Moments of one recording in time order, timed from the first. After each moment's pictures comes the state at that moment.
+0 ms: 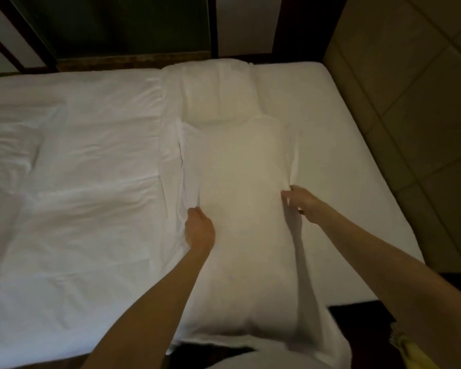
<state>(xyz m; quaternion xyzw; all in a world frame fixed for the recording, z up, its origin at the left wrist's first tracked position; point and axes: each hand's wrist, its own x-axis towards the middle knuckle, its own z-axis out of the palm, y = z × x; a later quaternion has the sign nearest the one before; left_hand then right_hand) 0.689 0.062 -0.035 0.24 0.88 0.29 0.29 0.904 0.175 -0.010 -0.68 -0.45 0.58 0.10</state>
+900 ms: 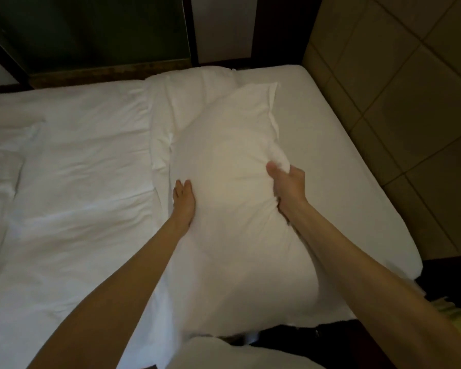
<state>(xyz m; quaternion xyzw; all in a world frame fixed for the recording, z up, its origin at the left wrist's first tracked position) 0.619 0.125 -0.006 0.29 0.75 0.35 0.48 0.831 0.166 0.043 -0.63 -0.30 0.53 0.48</state>
